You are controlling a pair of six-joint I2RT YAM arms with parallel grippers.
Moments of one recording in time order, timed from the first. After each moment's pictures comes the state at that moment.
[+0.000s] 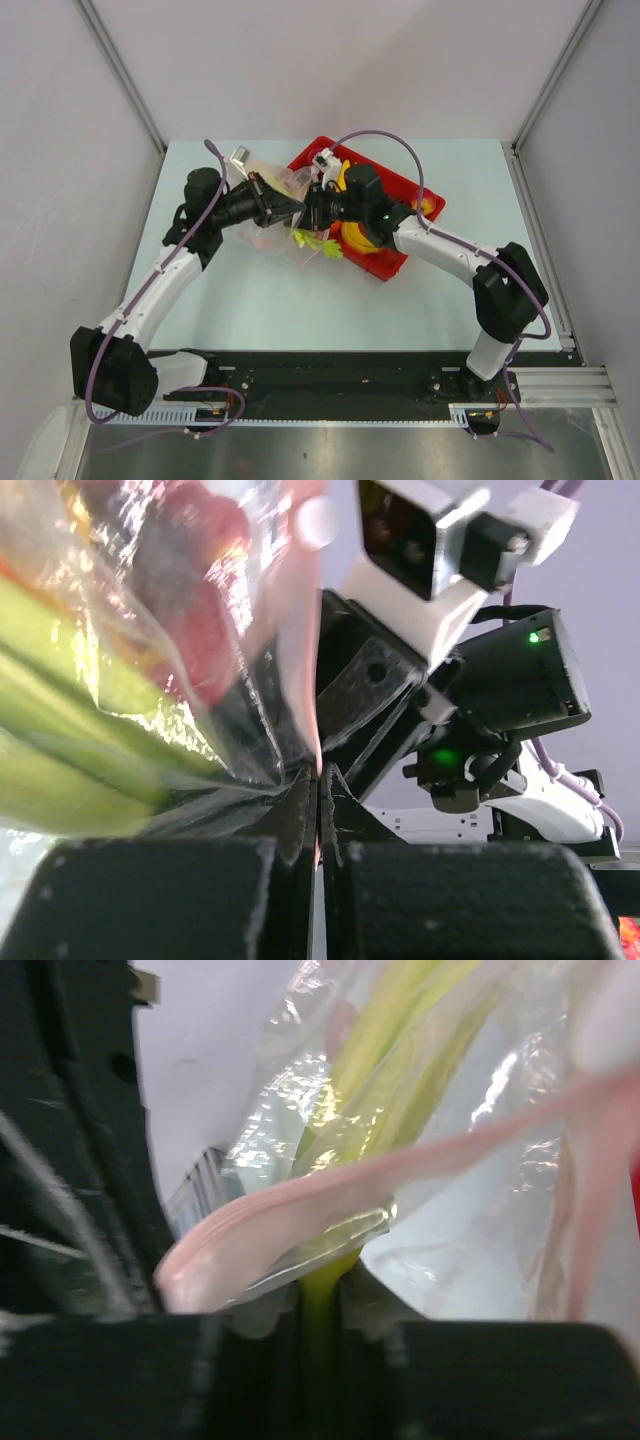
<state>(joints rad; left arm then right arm) -0.27 1.21 0.98 -0.01 0.74 -1.01 0.72 1.72 1.31 0.16 -0.53 0.60</state>
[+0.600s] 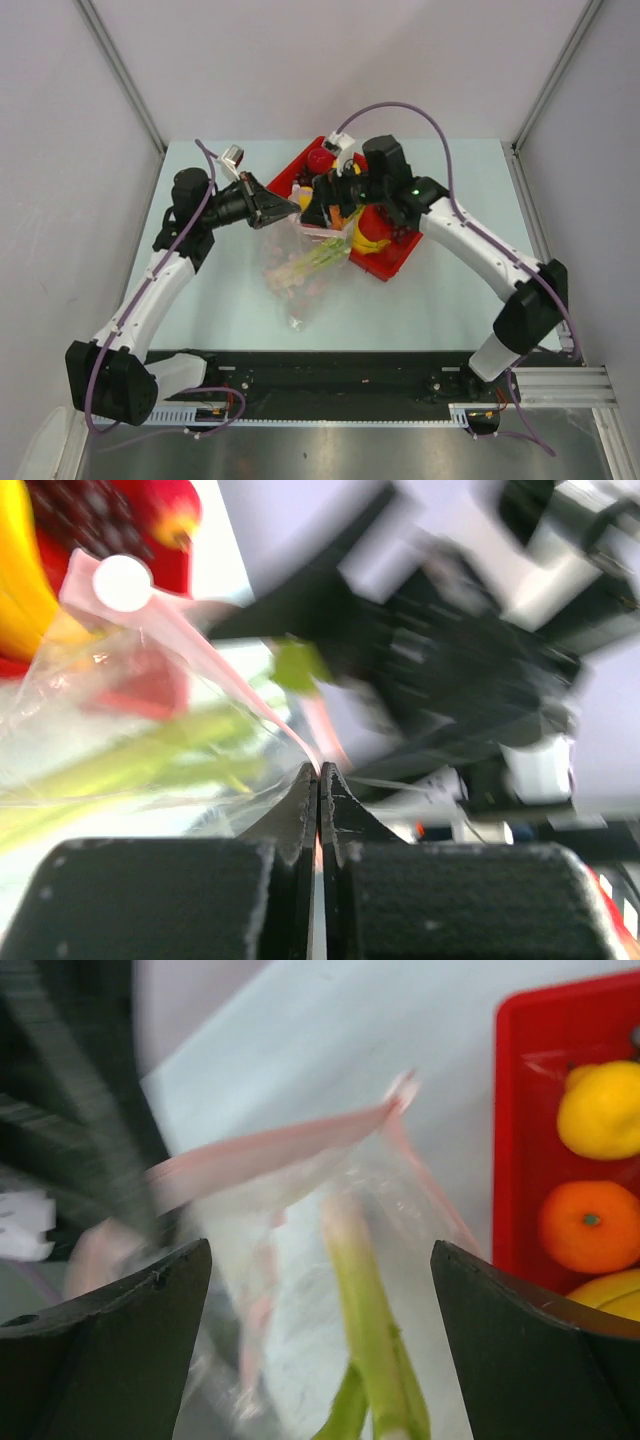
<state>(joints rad) -0.22 1.17 0.98 -0.01 0.87 -1.06 0.68 1.64 1.54 -0.35 -0.50 0.20</state>
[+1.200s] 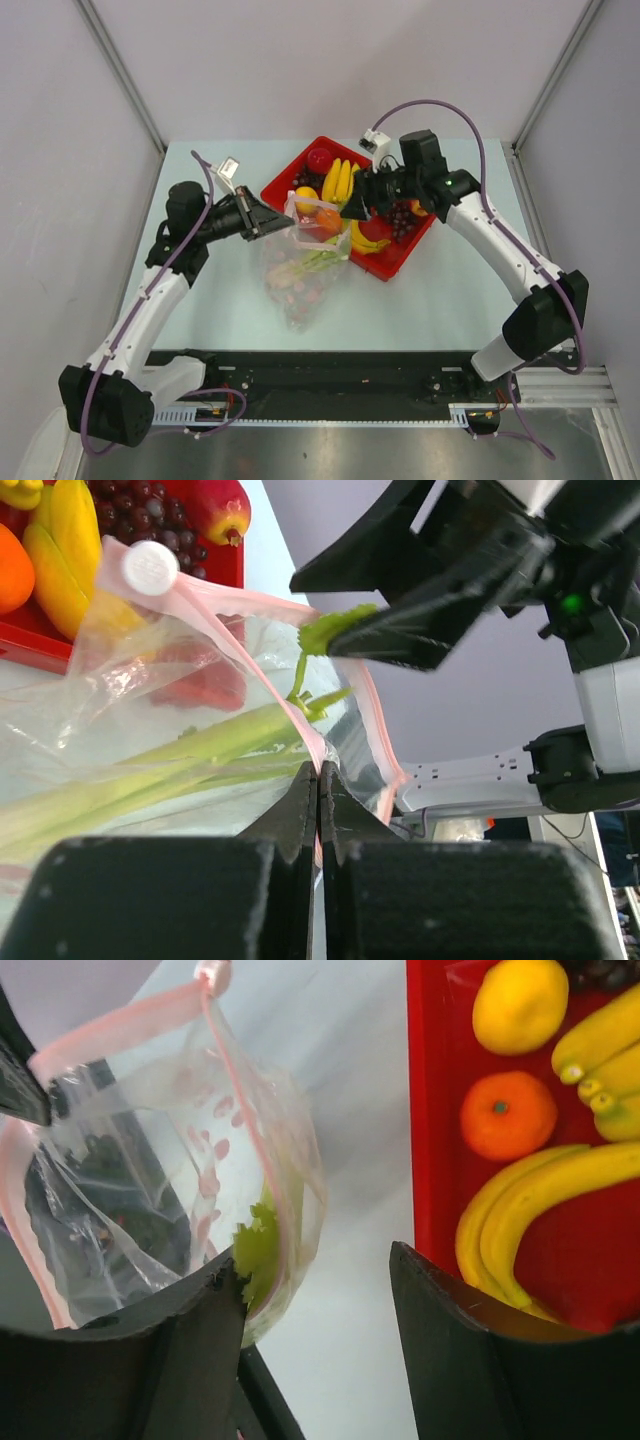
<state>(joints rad) -0.21 1.05 0.91 -0.10 0.81 -0.86 0.49 1.54 1.52 -0.56 -0.60 0.07</state>
